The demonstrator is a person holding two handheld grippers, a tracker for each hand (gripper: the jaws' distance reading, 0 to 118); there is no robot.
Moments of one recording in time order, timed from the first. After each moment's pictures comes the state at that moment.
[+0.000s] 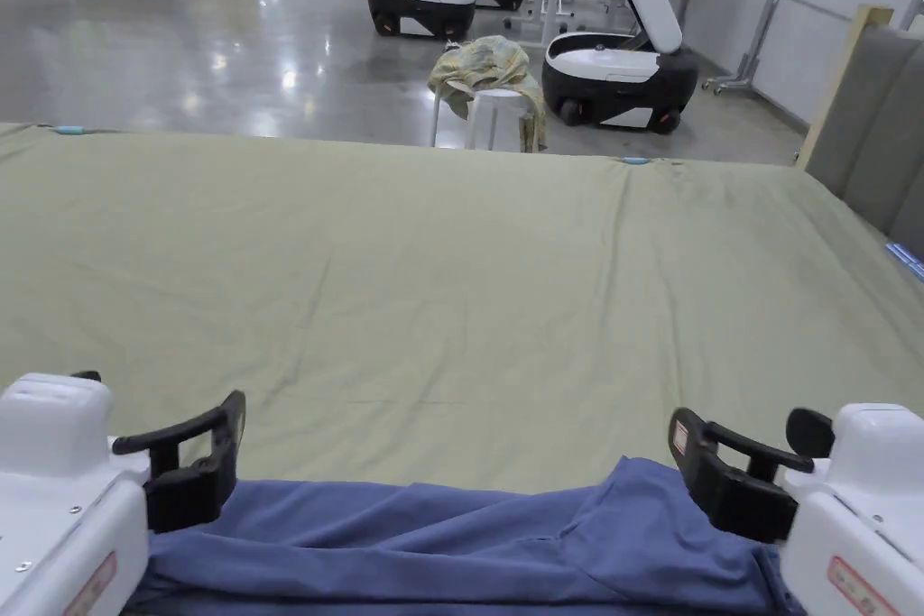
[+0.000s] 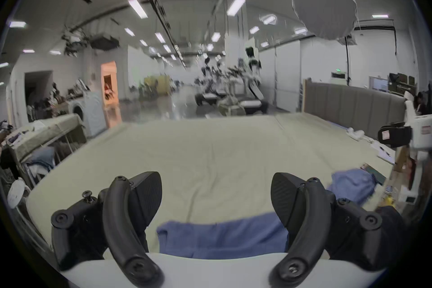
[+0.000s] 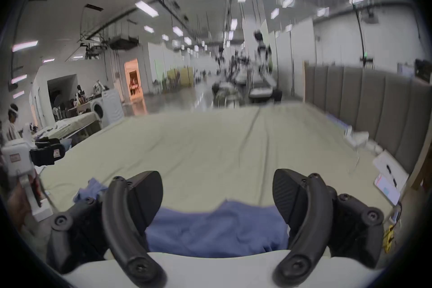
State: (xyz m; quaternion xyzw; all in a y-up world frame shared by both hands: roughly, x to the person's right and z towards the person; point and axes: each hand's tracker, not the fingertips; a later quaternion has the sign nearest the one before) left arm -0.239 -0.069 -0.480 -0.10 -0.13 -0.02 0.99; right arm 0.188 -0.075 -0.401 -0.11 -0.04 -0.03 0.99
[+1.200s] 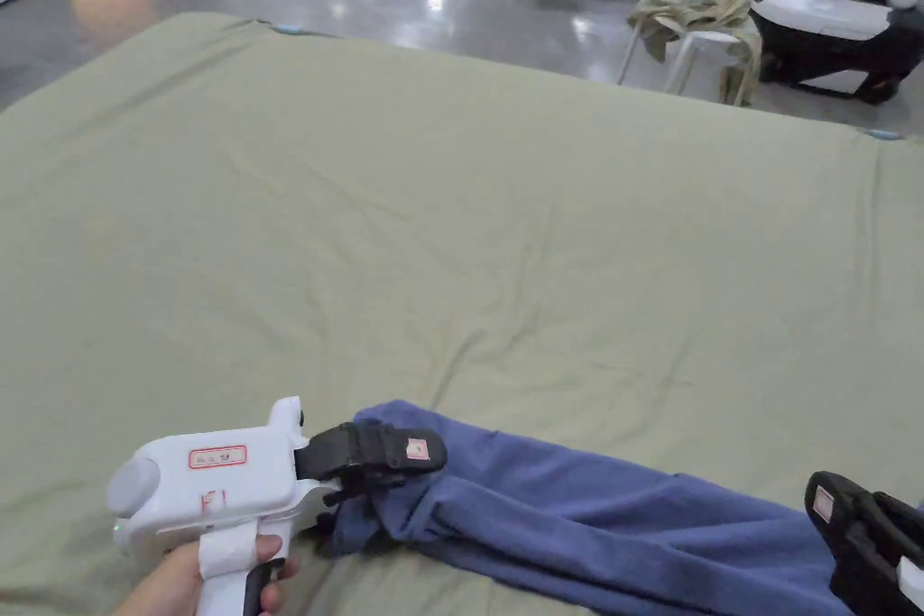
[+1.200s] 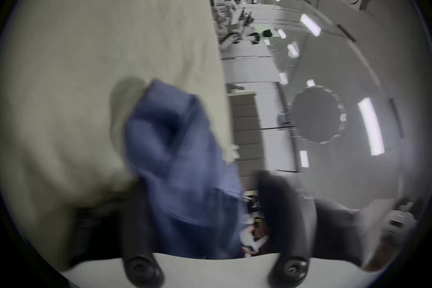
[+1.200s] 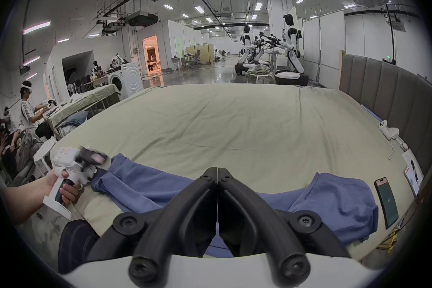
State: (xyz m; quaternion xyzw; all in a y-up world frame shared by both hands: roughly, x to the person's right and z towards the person) left arm -0.416 -0.293 -0.633 -0.45 -0.35 0.51 0.64; right arm 0.039 -0.125 -0.454 -0.22 0.04 -0.02 0.97
